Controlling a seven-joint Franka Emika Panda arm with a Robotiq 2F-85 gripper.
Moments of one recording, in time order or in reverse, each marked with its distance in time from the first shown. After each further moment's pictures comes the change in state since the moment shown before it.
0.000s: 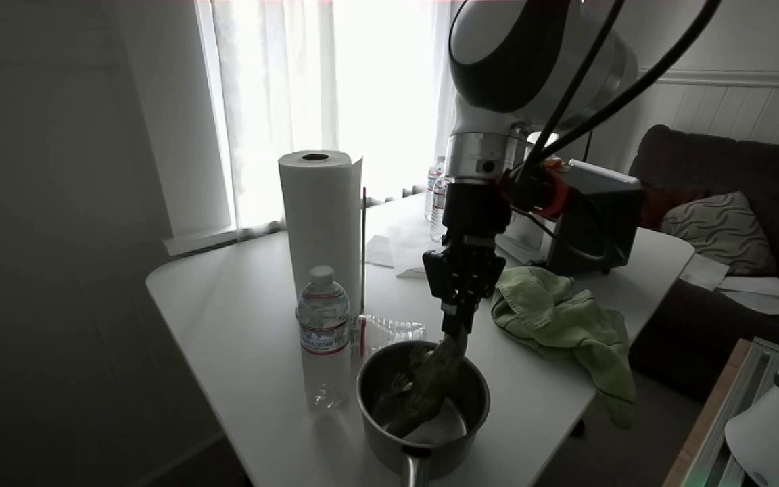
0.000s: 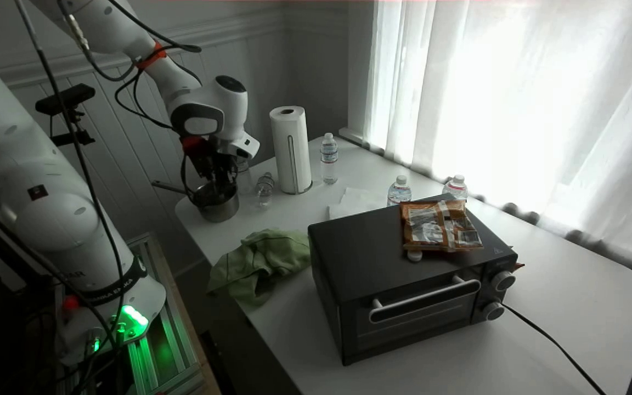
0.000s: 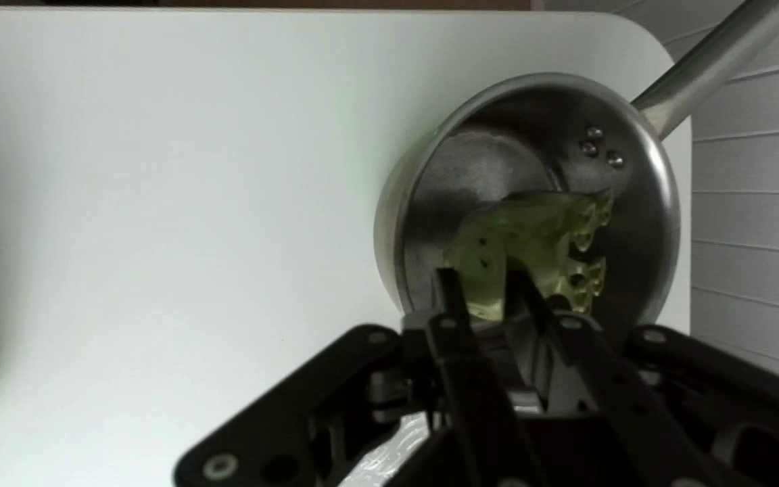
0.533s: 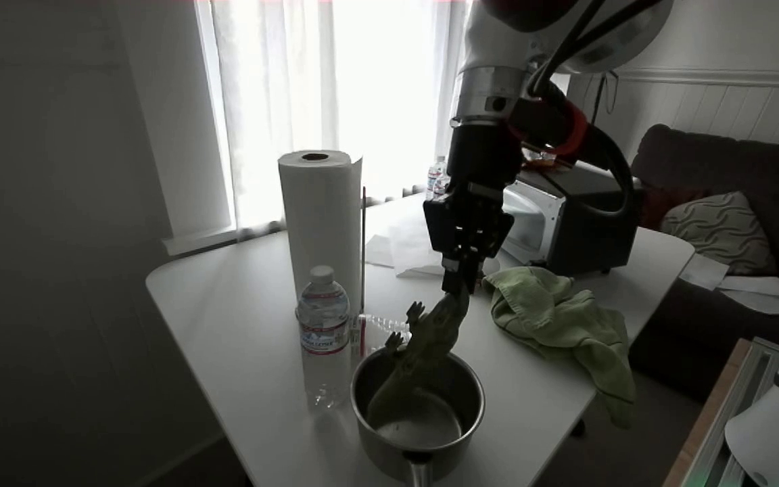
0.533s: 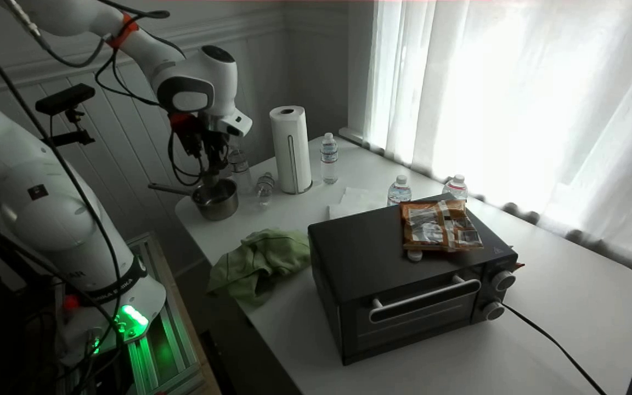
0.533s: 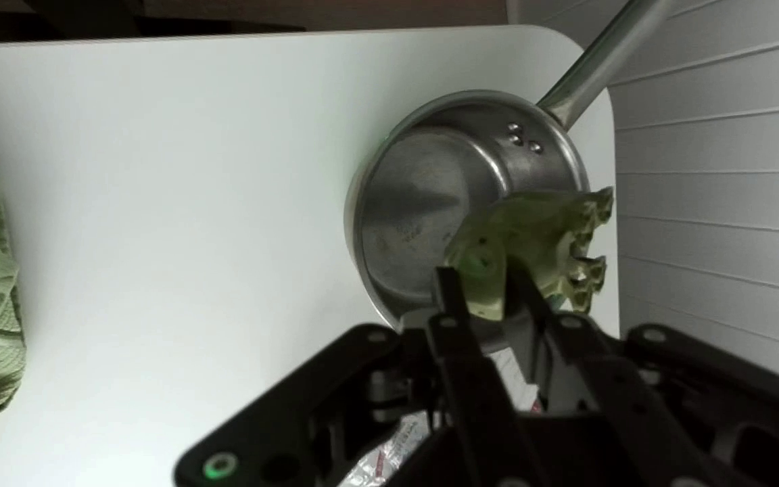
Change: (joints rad) arm 0.003 -0.194 -0.004 -0.001 -0.043 -0.145 0.119
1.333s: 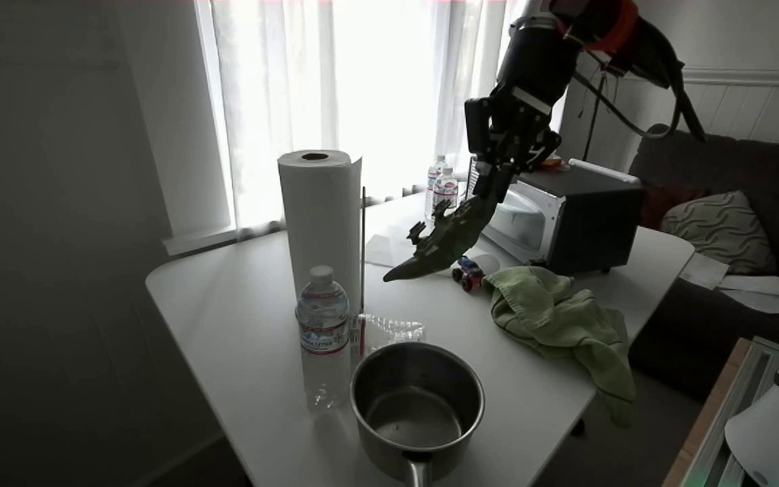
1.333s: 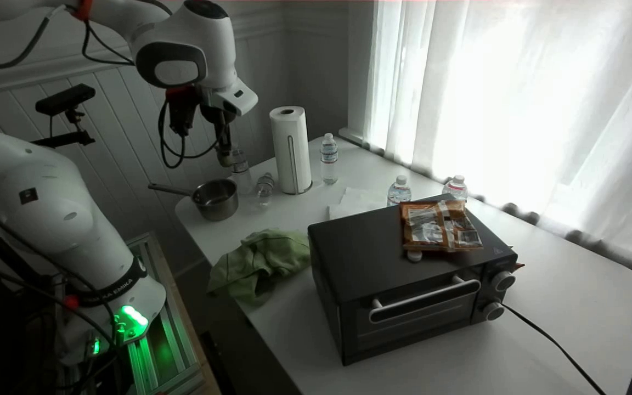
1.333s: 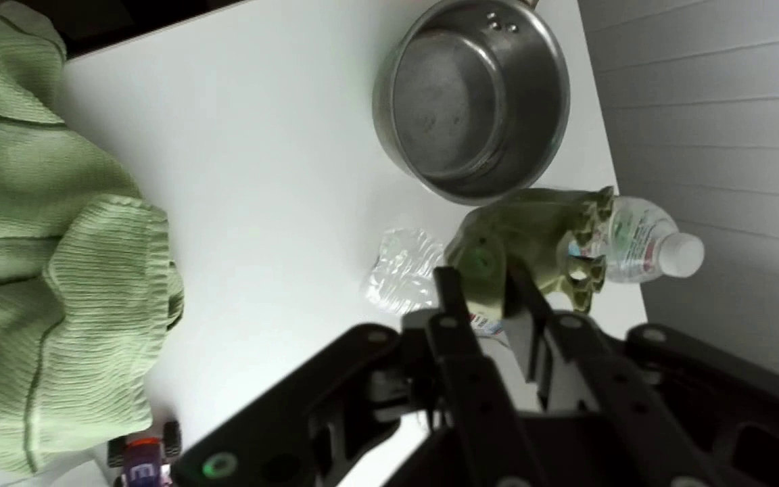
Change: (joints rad) arm -0.109 -0.289 -0.134 -0.023 -0.095 -0.141 0.184
